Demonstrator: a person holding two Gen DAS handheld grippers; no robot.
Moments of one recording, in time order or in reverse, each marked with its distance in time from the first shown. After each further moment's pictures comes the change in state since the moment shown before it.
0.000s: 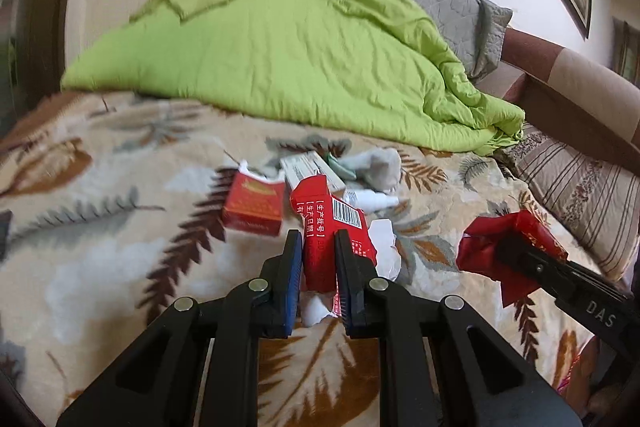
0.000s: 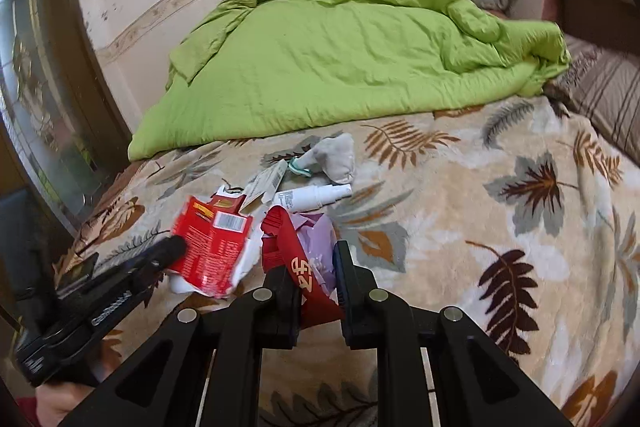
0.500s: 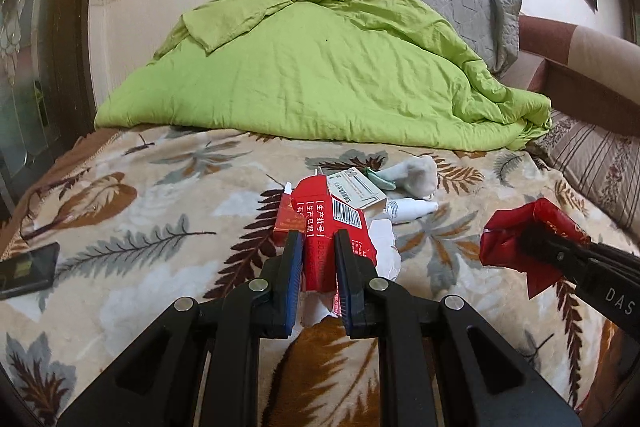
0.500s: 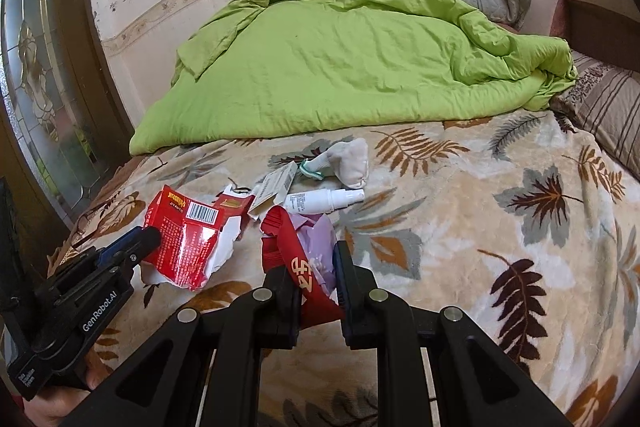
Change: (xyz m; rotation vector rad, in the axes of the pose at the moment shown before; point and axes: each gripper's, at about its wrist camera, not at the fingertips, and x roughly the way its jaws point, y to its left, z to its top) left arm -0.012 0.002 -0.002 0.101 -0.055 0.149; right arm 0.005 0.016 -0.001 -0.041 -0.016 -0.009
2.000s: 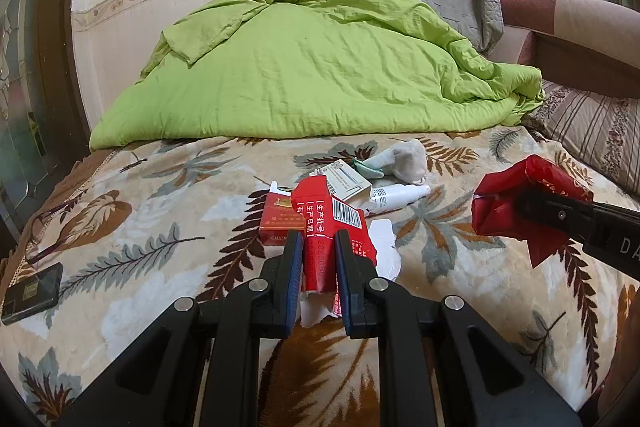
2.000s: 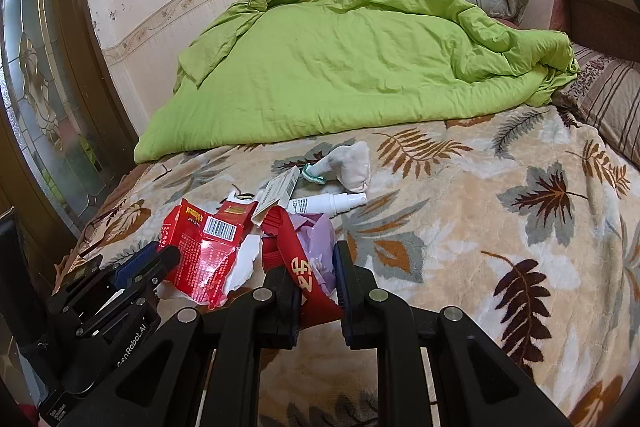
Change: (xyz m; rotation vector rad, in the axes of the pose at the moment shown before) left arm 0.006 -0.023 -0.008 0.091 0.005 0.010; right arm -0.002 -0.005 0.003 0.029 -0.004 0.026
